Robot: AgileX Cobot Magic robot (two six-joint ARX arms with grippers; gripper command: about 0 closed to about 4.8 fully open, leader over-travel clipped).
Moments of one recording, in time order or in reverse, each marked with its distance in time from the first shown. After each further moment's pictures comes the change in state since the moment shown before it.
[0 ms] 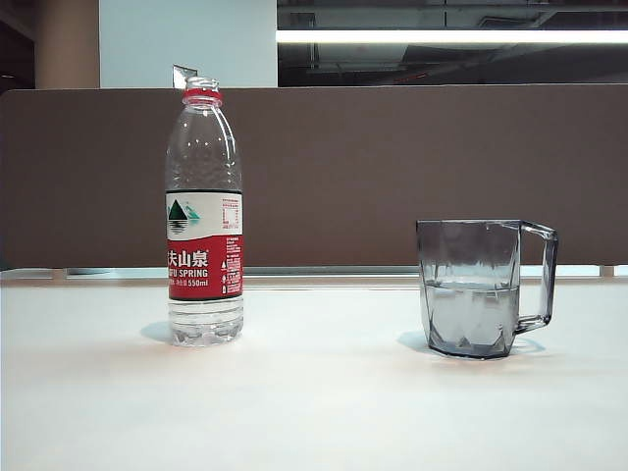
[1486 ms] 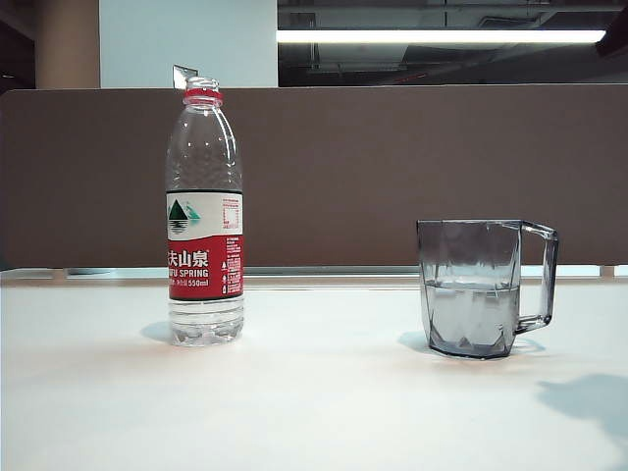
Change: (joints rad) left arm 0.000 0.000 0.000 0.000 0.000 0.000; right arm 0.242 0.312 0.399 -0.291 -0.106 0.074
